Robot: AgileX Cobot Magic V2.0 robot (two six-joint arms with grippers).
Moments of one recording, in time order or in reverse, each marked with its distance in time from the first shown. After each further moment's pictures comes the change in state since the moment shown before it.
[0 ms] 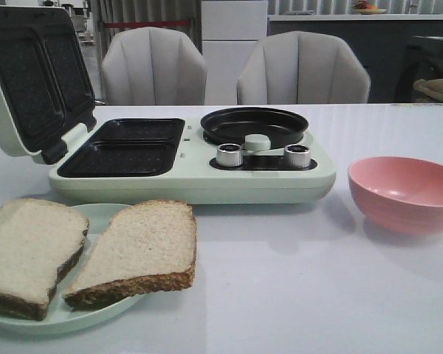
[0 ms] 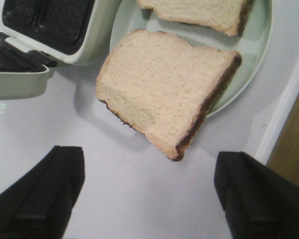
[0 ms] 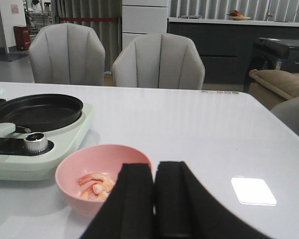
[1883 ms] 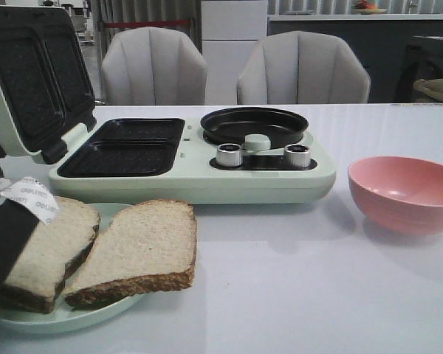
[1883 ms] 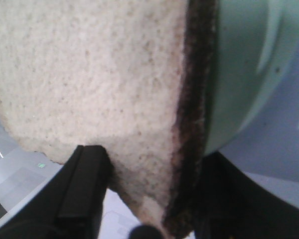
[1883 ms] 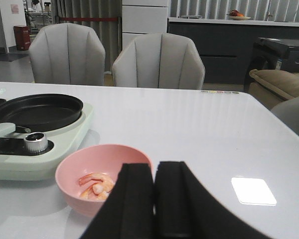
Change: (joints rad) left arm 0.190 0.678 -0.058 0.666 -0.205 -0.156; right arm 0.000 0.000 0.000 0.000 0.000 0.000
